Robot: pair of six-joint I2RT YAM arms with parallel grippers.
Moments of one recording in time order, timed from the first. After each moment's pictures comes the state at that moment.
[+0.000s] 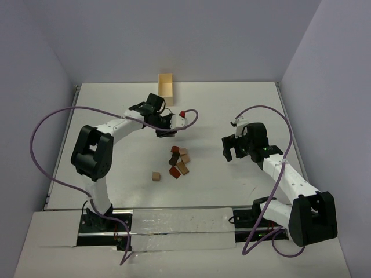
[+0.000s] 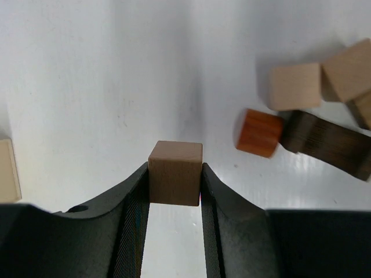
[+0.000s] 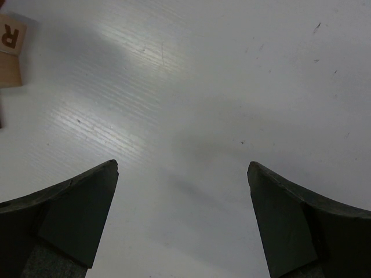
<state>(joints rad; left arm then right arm) -0.51 1.92 1.41 -0.51 0.50 1.04 0.18 1.10 0.62 -0.32 -0.23 -0.13</state>
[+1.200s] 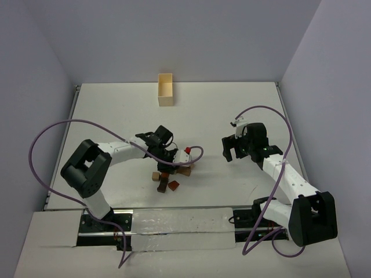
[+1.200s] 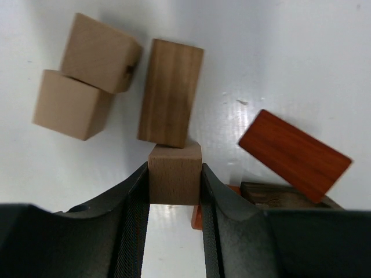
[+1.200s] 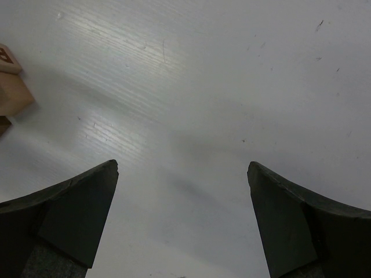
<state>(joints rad) -0.73 1.71 0.97 -0.46 0.53 0.93 0.18 1.10 0.62 -0.32 -0.23 -0.14</state>
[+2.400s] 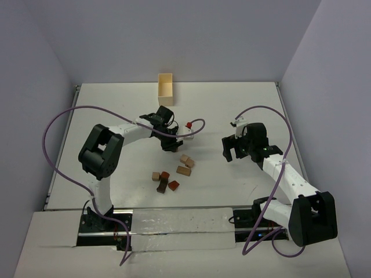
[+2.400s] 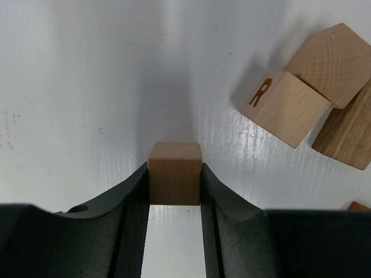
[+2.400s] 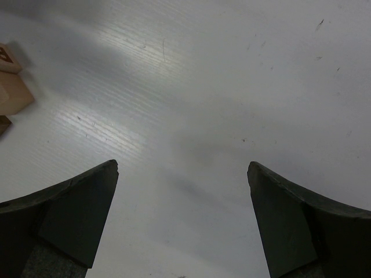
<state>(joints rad) -0.60 1.96 1.31 -0.48 0.47 0.87 0.18 1.10 0.62 -0.33 -0.23 -0.14</state>
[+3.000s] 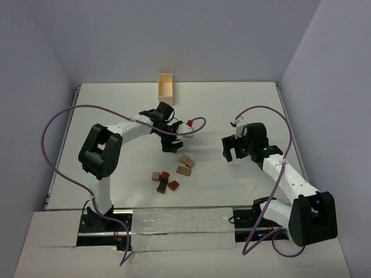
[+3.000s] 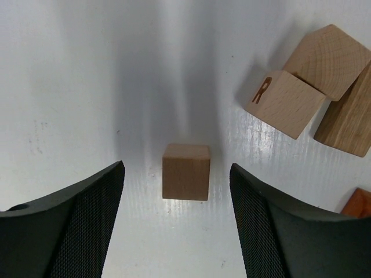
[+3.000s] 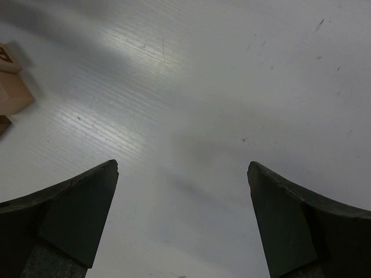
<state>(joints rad) -0.59 1.97 1.37 -0.56 0.48 0.94 0.18 1.10 0.62 -0.33 -0.23 -0.14</state>
